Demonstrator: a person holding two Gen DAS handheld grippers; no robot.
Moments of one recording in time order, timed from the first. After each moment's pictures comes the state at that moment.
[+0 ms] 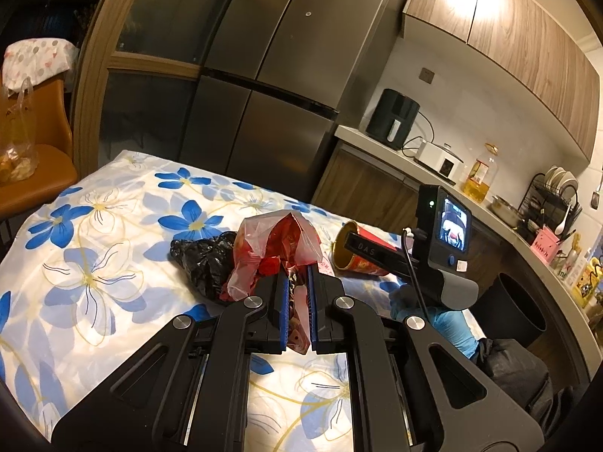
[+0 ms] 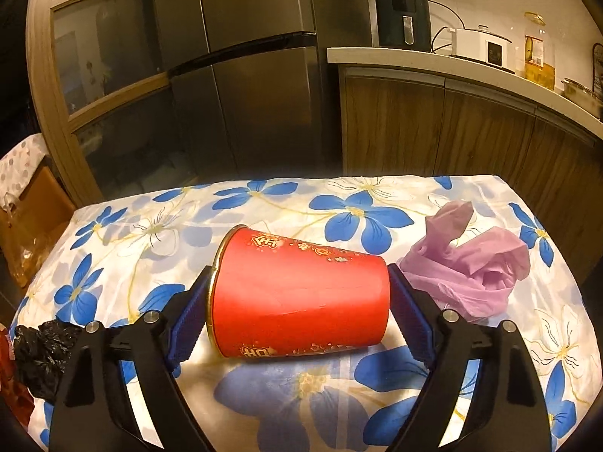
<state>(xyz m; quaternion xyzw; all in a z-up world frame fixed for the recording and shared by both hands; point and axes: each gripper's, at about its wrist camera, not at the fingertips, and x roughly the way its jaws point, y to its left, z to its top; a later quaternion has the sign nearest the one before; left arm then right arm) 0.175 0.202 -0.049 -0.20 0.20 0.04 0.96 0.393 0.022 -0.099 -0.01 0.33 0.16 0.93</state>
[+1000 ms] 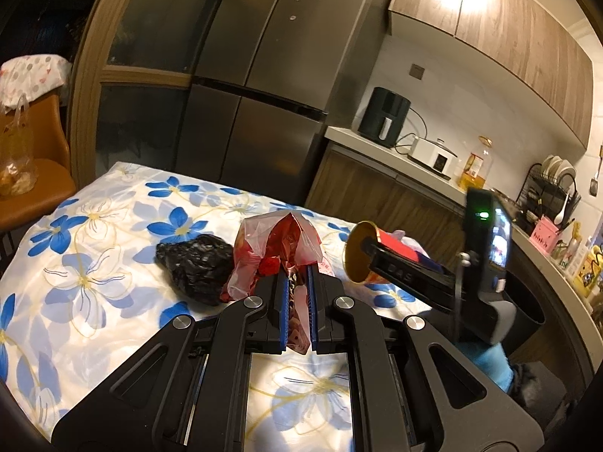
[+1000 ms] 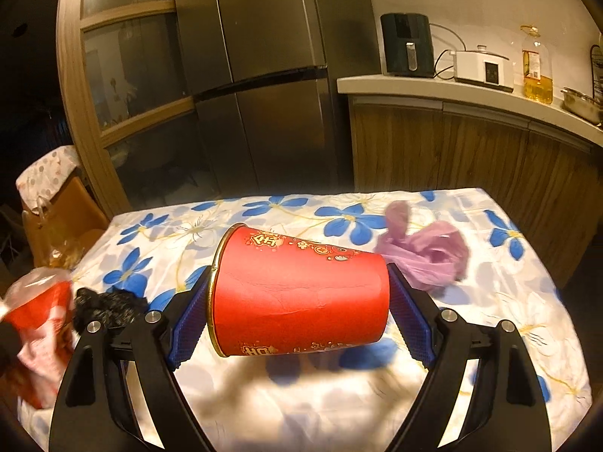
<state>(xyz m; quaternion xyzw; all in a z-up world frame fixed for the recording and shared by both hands) 0.171 0.173 -0.036 -0.18 0.20 0.04 0.96 0.324 -0.022 -0.061 0.01 0.28 0.20 0.94</state>
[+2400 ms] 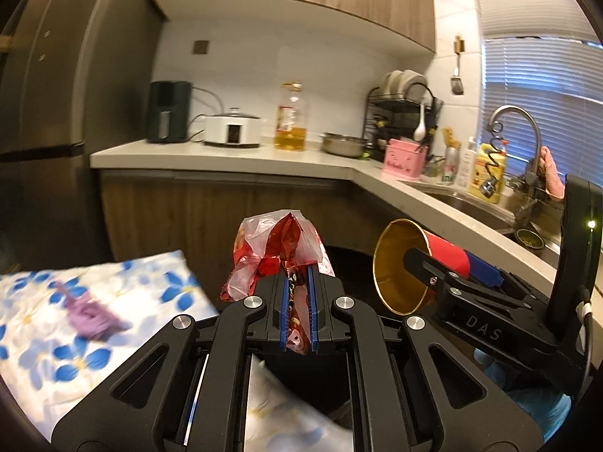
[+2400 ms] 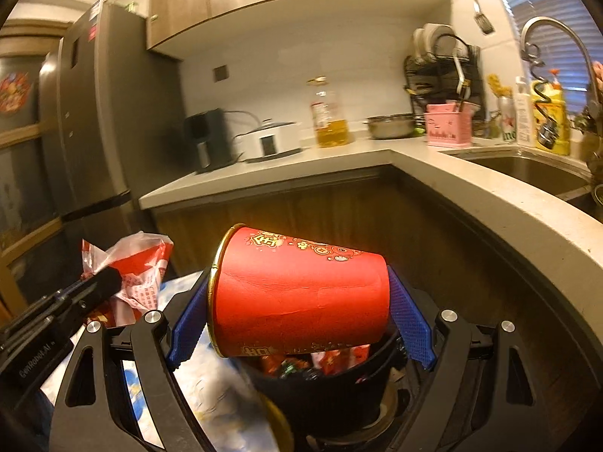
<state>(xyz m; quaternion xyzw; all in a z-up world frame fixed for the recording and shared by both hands) 0.281 -0.214 0.013 -0.02 0.16 -0.25 0.95 0.250 -0.393 0.004 0.10 0.15 -0.06 0.98</state>
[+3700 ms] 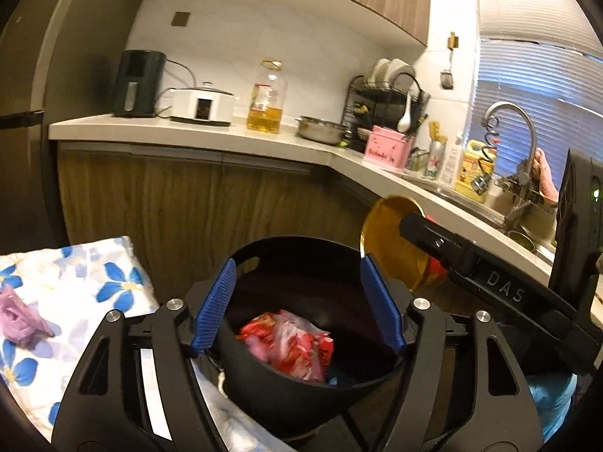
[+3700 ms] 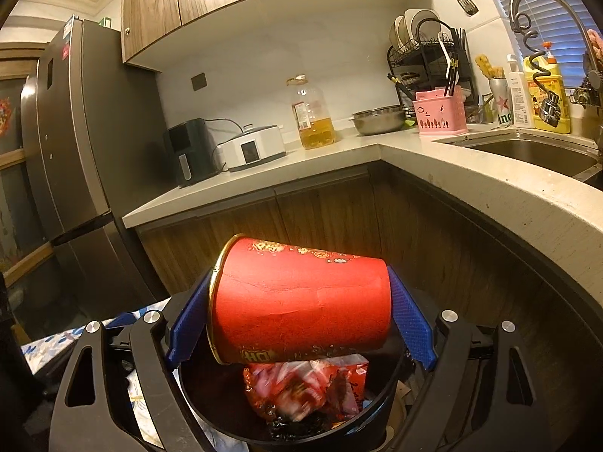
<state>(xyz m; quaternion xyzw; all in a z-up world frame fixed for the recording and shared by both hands) 0.345 -0.238 -0.032 -0.06 0.18 -0.30 0.93 0.298 -0.427 -0.007 0.13 0.14 -0.07 0.98</state>
